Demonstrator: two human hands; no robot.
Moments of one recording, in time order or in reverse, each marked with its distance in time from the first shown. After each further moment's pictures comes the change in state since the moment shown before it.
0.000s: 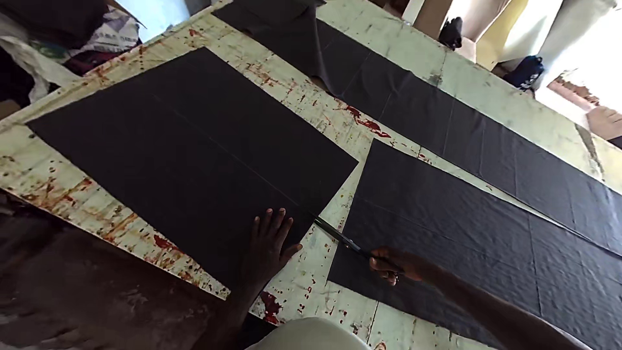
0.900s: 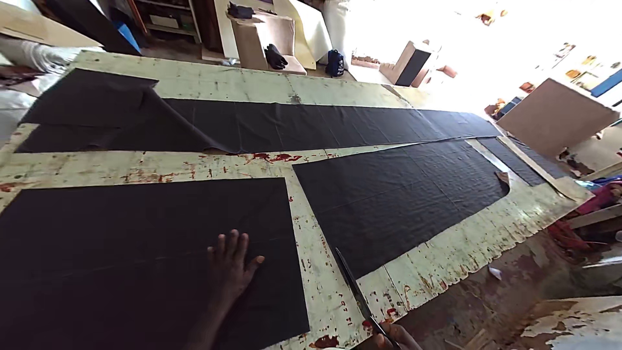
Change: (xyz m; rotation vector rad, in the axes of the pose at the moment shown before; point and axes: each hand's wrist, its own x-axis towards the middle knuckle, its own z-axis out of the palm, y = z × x) left_hand 0.172 -0.134 -0.042 -0.074 -0.127 0.442; right_hand 0.068 0.042 0.344 0.771 0.931 -0.529
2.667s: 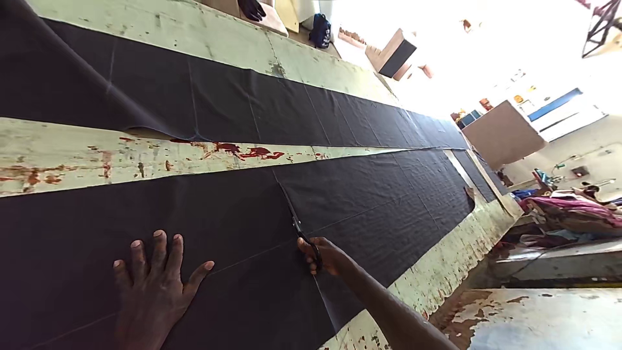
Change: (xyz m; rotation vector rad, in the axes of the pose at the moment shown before) left_hand 0.088 -0.048 0.033 0.021 0.011 -0.159; right_hand 0.325 -0.177 0.009 -0.188 0.138 0.361
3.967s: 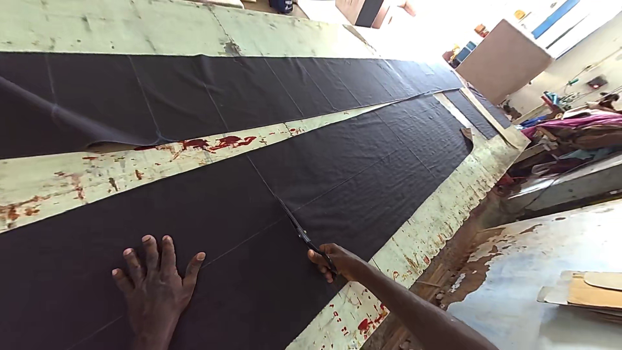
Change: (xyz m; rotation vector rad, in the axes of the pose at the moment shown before) left_hand 0.001 0.001 -0.005 0.071 -0.069 0.019; right_hand -0.074 0.091 -0.006 0.070 -0.059 -0.035
